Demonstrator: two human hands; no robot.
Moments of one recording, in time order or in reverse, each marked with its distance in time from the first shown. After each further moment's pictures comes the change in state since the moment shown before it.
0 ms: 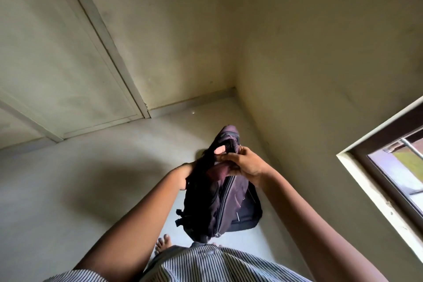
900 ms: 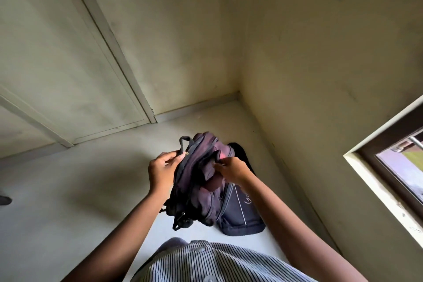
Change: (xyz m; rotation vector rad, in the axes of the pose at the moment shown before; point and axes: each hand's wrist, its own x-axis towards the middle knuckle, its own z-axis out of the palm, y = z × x) left_hand -0.041 -0.023 -0.035 0.074 0.657 0.955; right_hand 0.006 0.015 0.035 -0.817 0.159 0.067
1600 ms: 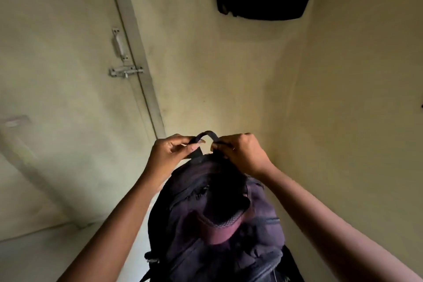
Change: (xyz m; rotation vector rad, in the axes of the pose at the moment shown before) left_hand 0.258 0.190 -0.125 -0.180 -0.298 0.399; right_hand 0.116 -0.302 -0.119 -0.182 0.519 -0.801
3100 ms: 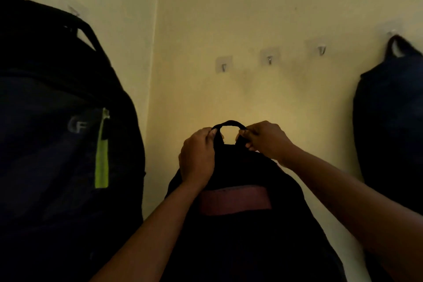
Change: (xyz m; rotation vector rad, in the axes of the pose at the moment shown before) left_hand 0.569 0.339 0.403 -0.337 -0.129 1.061; right_hand 0.333 0.155 -0.515 -0.597 1.035 0.506
